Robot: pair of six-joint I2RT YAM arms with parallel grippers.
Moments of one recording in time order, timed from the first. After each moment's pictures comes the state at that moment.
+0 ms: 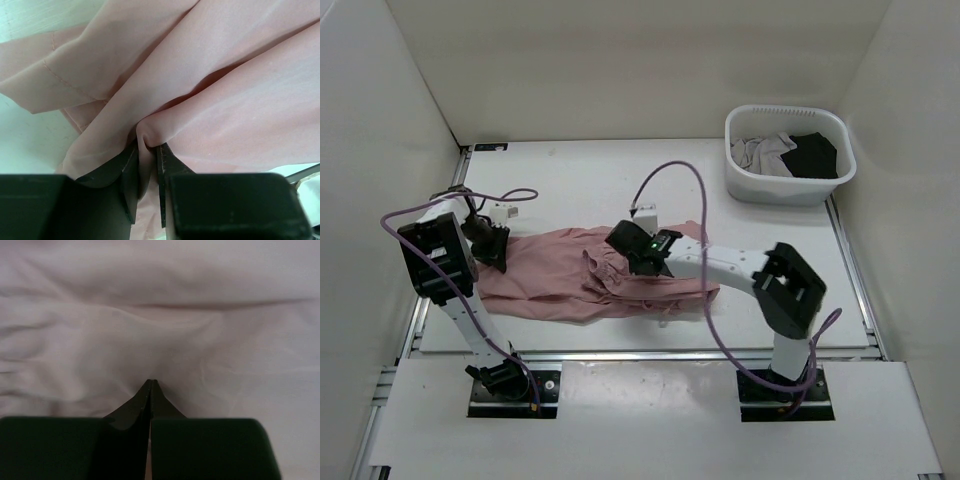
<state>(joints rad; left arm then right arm) 0.35 1.98 1.36 -1.00 0.27 0.66 1.04 1.80 1.36 -0.59 0.52 0.74</state>
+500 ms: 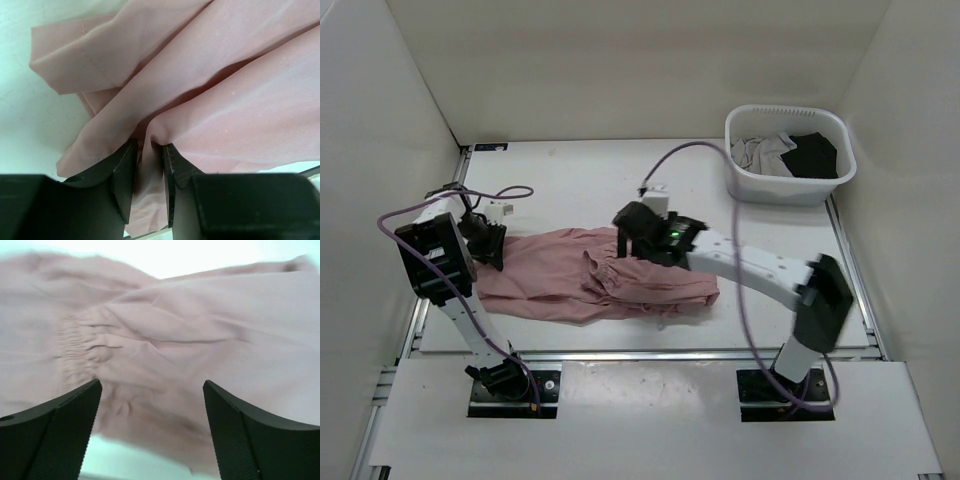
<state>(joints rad) 0.36 1.98 1.39 -1.01 0.25 0.65 1.04 1.79 1.47 -0.68 0.51 0.76</state>
